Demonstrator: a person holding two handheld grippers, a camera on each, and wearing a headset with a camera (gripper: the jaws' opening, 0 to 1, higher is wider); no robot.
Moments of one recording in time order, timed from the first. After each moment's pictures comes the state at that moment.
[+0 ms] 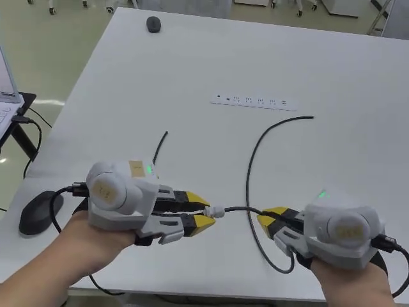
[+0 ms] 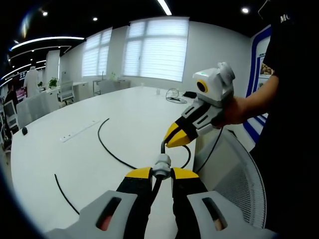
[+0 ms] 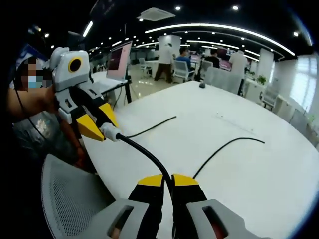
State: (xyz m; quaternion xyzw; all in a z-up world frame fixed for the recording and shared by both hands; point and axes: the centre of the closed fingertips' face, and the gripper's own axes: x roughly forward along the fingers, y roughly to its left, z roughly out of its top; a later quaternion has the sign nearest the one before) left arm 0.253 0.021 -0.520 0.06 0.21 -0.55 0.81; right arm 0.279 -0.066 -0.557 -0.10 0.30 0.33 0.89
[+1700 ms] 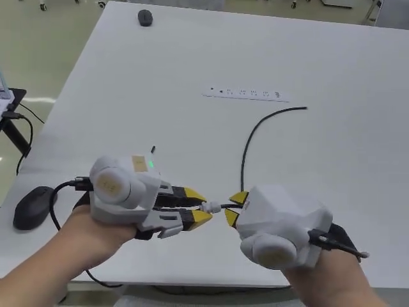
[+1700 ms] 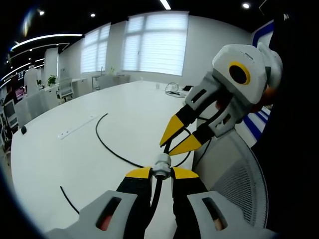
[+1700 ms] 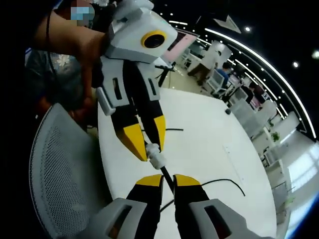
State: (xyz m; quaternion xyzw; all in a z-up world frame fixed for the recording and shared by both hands) left arm 0.249 0.014 -0.534 0.08 0.23 -0.55 0.80; right arm 0.254 -0.004 -0.538 -0.38 0.23 0.42 0.79
